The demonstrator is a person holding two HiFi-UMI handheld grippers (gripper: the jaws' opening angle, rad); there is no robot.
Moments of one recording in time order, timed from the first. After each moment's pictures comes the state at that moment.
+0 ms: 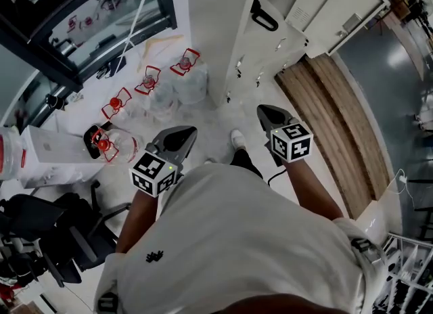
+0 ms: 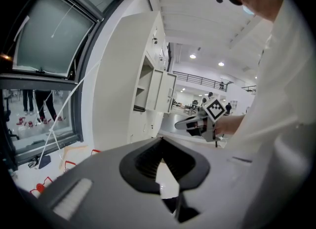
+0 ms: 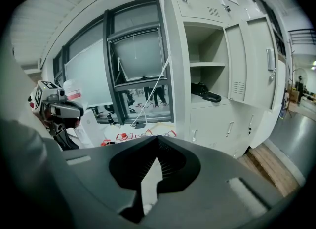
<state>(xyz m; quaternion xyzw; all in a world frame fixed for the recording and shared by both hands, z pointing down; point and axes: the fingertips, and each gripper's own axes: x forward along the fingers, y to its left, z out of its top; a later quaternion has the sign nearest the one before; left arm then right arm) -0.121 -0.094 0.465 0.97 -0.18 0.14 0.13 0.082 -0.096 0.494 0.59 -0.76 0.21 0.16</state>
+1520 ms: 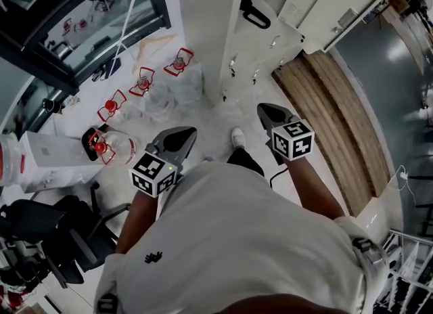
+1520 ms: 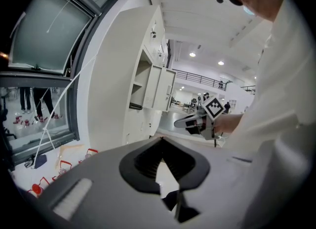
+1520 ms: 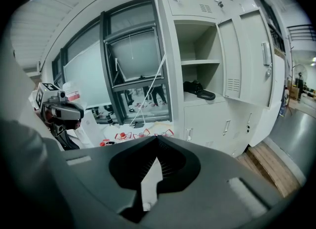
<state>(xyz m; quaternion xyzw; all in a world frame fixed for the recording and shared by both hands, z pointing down) -0.088 -0.095 0.469 0.97 -0.16 0.15 0.13 0.116 -0.097 0.496 0.59 -0.76 0.22 0.16</state>
